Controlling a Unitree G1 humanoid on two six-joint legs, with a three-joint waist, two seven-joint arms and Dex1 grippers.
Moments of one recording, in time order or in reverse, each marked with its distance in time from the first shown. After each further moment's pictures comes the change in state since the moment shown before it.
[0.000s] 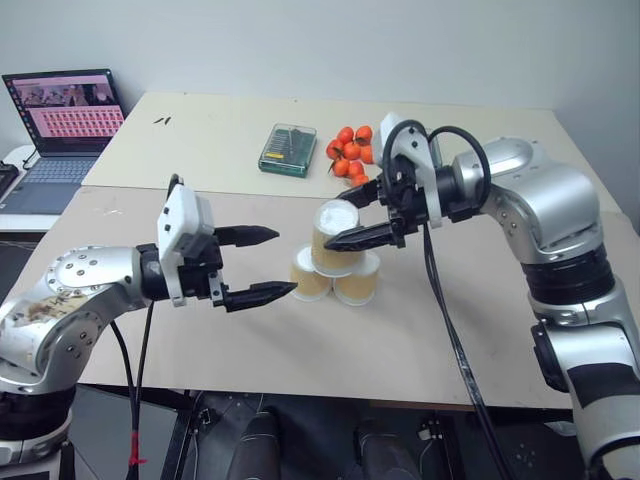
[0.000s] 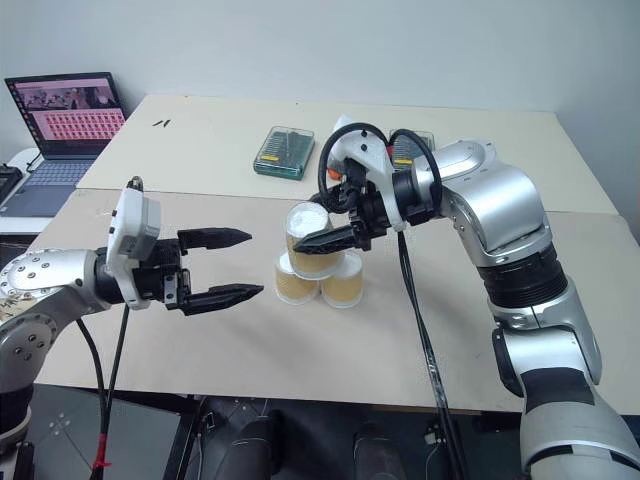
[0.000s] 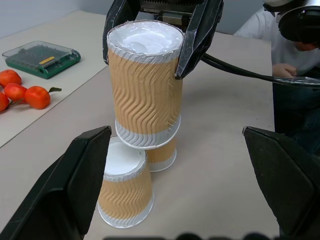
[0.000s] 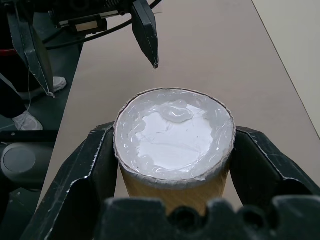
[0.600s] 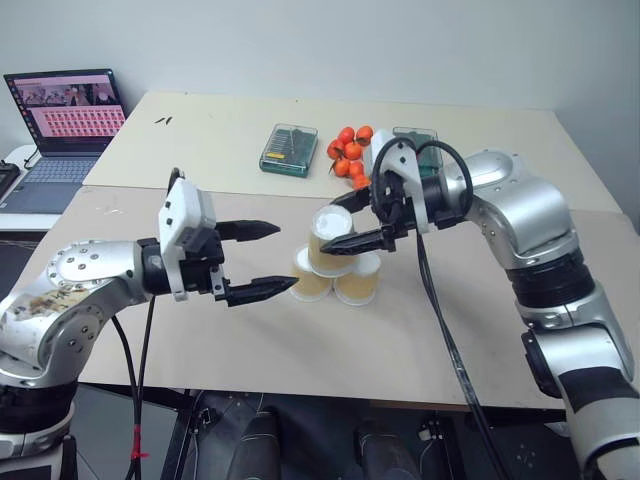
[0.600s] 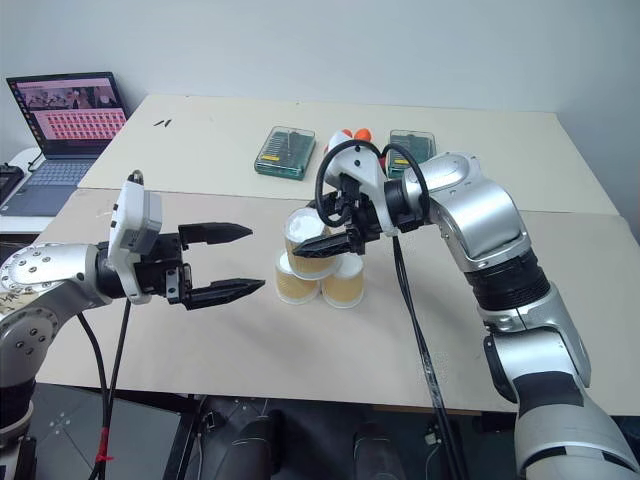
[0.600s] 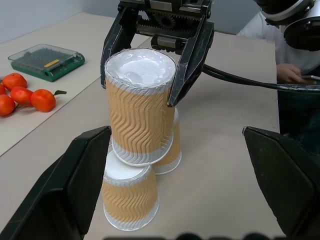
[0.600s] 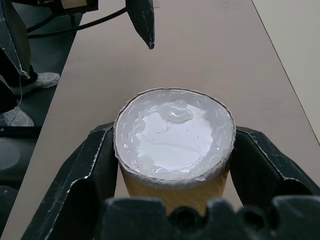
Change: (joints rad) left arm -0.020 0.000 -0.009 0.001 0.000 0.005 0.017; right arm 0.025 0.033 0.036 0.097 -0.058 -0.150 0.007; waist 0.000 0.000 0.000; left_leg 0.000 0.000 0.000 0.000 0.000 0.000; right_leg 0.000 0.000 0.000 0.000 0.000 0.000
